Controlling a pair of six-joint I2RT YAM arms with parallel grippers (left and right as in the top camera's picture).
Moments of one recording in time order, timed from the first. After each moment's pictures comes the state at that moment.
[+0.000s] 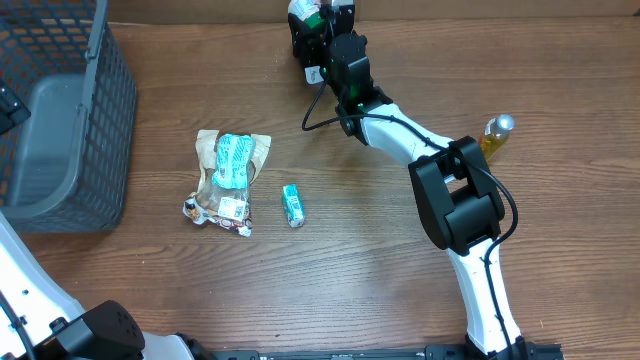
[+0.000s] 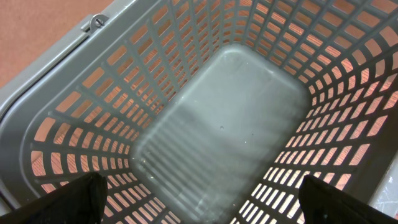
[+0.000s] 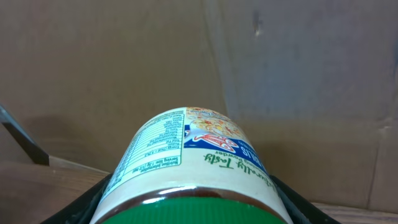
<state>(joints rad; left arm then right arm) 0.62 1.65 1.97 -1.15 -0.06 -0.07 0.46 2.40 1.77 0.57 0.10 0.28</state>
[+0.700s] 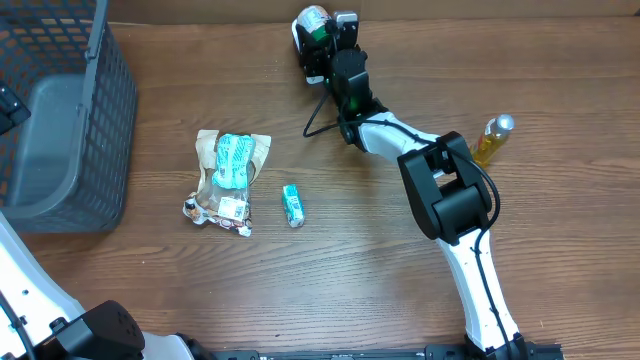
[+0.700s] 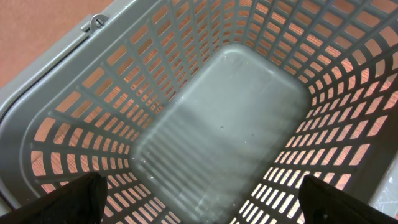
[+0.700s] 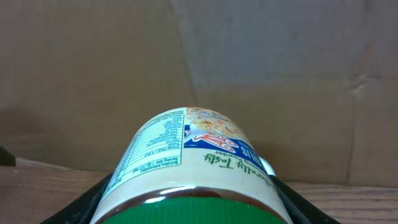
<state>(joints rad) 0.62 1.65 1.97 -1.15 -0.06 -0.07 0.45 2.52 1.77 0.69 0.15 0.28</state>
